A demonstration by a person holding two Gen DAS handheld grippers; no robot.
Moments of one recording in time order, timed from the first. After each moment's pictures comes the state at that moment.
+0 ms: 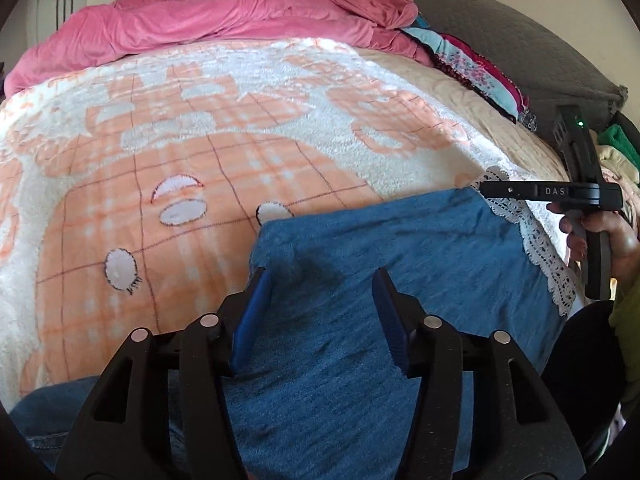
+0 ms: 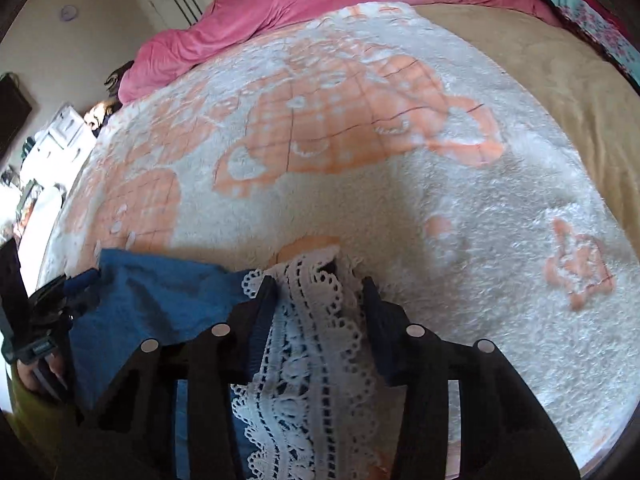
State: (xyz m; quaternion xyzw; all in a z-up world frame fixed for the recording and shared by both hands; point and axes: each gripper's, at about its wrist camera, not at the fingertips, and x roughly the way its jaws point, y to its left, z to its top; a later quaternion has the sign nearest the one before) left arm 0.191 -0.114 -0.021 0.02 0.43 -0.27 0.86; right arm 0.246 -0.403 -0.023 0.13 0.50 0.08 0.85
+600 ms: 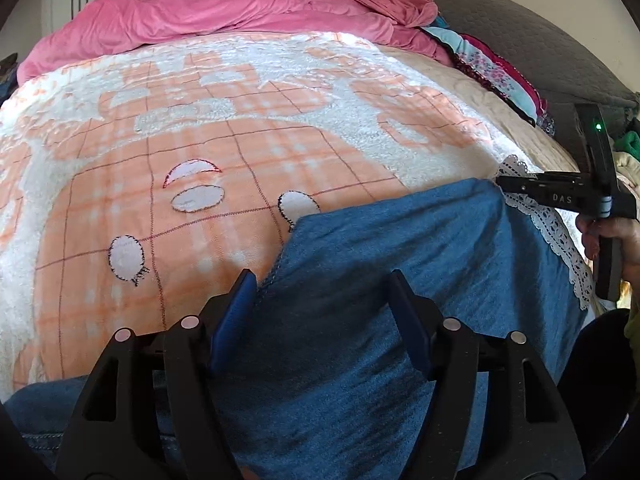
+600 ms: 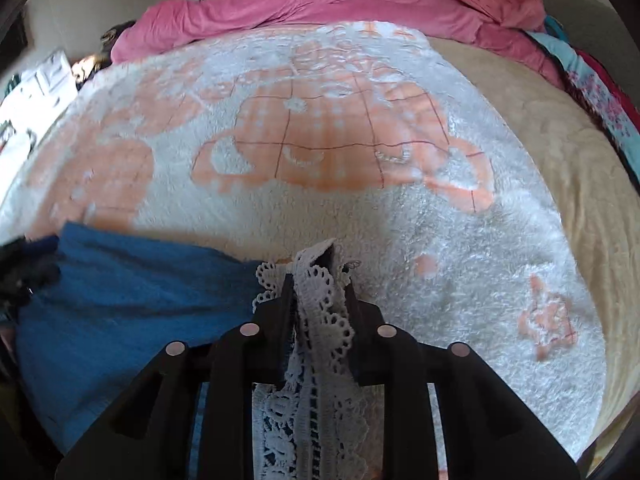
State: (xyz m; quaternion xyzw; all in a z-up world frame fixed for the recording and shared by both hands) left arm 0.196 -0.109 -0.034 0.01 0.44 -0.23 0.87; right arm 0.263 -0.380 -0.026 0.00 0.49 0.04 0.87
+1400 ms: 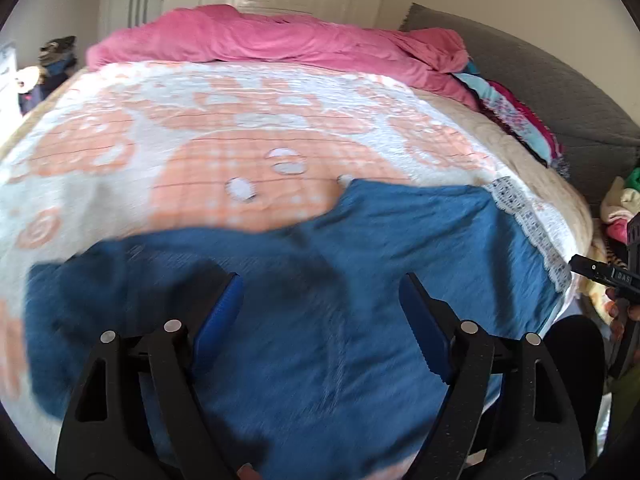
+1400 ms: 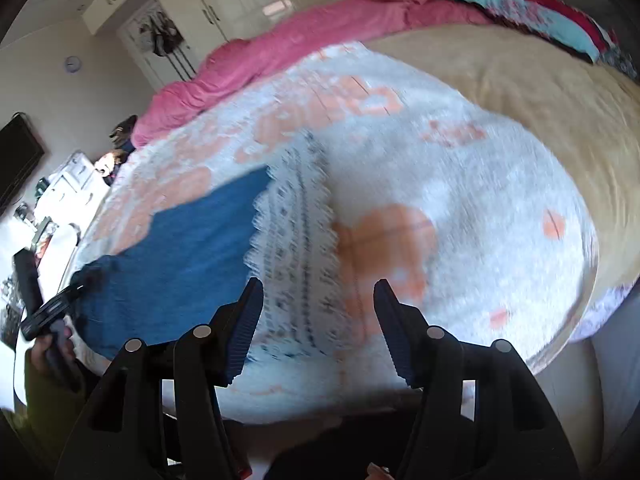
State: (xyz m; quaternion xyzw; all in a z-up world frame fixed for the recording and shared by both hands) left arm 0.091 -0.043 0.000 -0.03 0.39 -0.15 0.91; right arm 0.075 -0.426 -0.009 0.20 0.42 0.04 0.88
